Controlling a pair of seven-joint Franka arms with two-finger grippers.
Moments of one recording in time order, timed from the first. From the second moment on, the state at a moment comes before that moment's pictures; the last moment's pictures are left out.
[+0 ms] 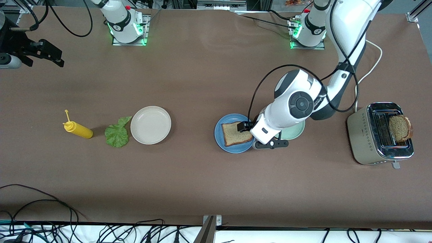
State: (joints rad) left arm -0.12 0.64 -0.45 -1.41 0.01 2.04 -0.60; right arm -0.04 -0.08 0.09 -1.61 -0.01 1.48 0.05
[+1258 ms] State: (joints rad) left arm -0.10 0.31 -0.18 -1.42 0.01 1.71 -0.46; right arm -0.03 -0.04 0.09 -1.60 -0.01 1.51 0.03
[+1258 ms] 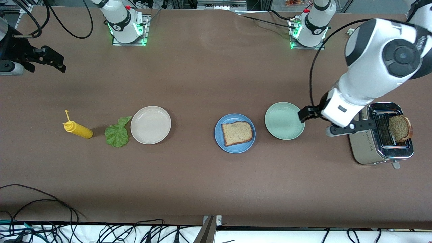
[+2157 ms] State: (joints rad) left arm -0.10 0.15 0.05 -1.47 0.00 1.56 -0.01; right arm -0.03 0.36 0.08 -1.61 0.03 1.95 0.02
